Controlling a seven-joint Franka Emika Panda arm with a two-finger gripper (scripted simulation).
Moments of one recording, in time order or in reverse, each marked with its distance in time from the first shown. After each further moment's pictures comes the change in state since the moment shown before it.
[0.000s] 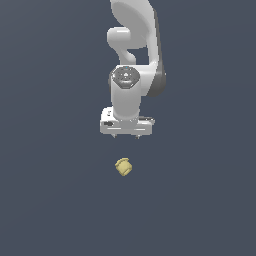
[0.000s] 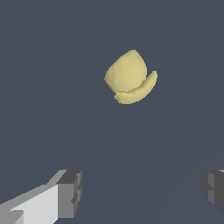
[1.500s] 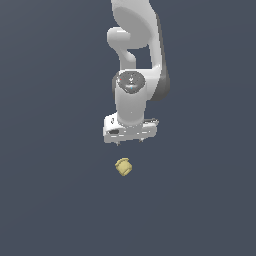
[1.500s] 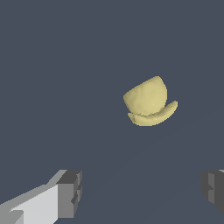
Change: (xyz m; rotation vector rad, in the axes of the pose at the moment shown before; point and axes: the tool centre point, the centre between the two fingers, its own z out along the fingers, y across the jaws) arm 0.026 -0.016 0.001 0.003 0.037 -0.196
